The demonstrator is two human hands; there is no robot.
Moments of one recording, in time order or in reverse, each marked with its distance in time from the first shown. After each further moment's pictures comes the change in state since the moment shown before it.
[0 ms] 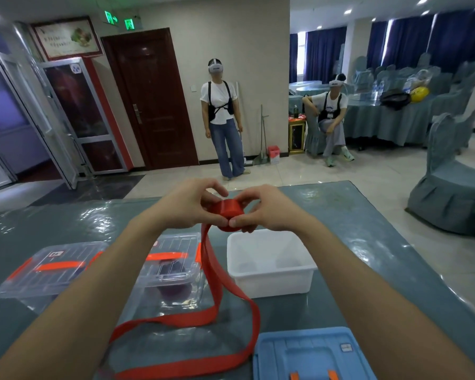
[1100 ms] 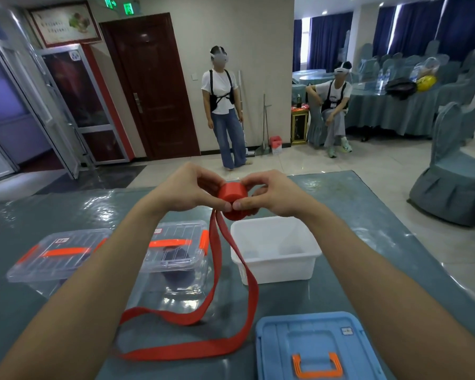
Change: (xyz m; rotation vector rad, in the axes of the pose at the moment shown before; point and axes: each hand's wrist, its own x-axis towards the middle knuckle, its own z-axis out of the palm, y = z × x) left_hand -0.003 -0.010 -0.005 -0.161 -0.005 0.035; right_hand -0.006 -0.004 -0.001 0.045 0.031 -0.011
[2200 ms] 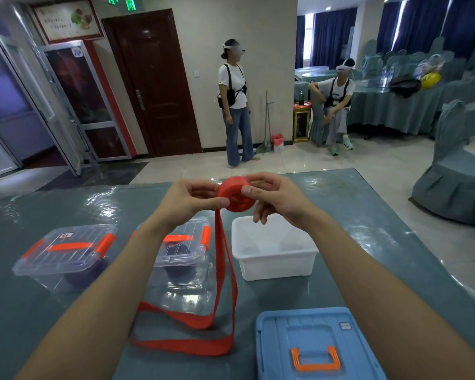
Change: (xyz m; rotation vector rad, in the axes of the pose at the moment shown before) left_hand -0.024 -0.039 0.032 -0.429 0.189 -0.009; right_hand -0.014 0.022 0.013 0.552 0.016 0.015
